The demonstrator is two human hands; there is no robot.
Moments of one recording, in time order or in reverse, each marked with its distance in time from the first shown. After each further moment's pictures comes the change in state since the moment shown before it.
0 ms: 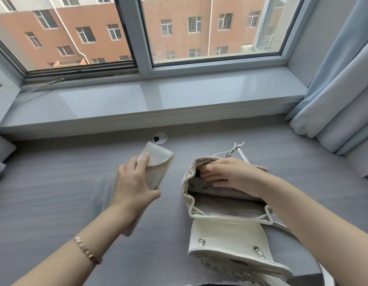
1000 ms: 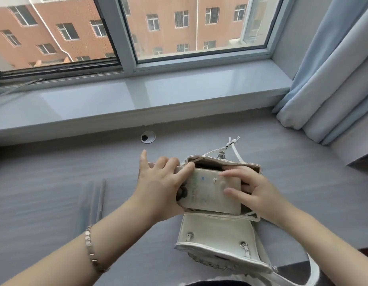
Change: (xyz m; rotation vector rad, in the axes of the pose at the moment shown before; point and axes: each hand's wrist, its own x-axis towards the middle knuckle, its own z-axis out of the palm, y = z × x) left_hand -0.005 0.066 0.007 0.421 0.108 0.650; right_hand -0.047 0.066 -0.021 -0.213 0.283 -0.519
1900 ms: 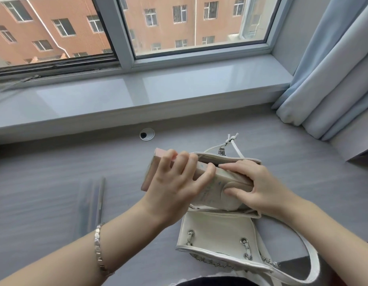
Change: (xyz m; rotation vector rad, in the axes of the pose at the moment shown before) left_hand 0.007 0.023 -0.010 0.181 0.369 0.206; right_hand 0.005 -0.015 -0.007 -0.406 -0.002 -0.123
